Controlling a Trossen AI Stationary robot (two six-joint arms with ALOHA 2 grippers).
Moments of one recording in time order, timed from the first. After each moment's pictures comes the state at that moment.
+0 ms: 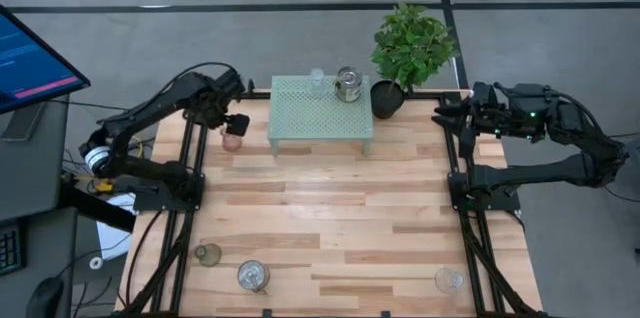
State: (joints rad) left arm 0.75 1.11 1.09 -1.30 -0.16 -0.47; right arm -0.14 0.67 1.22 -0.91 0.22 0.24
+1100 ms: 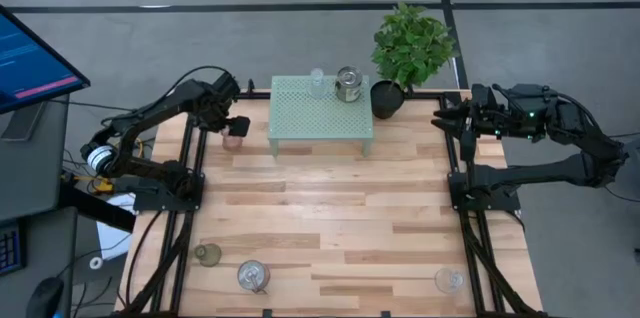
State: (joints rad) left arm 0.87 1.12 0.90 -1.04 -0.05 -0.41; right arm -0.14 0.67 1.22 -0.93 0.18 0.23
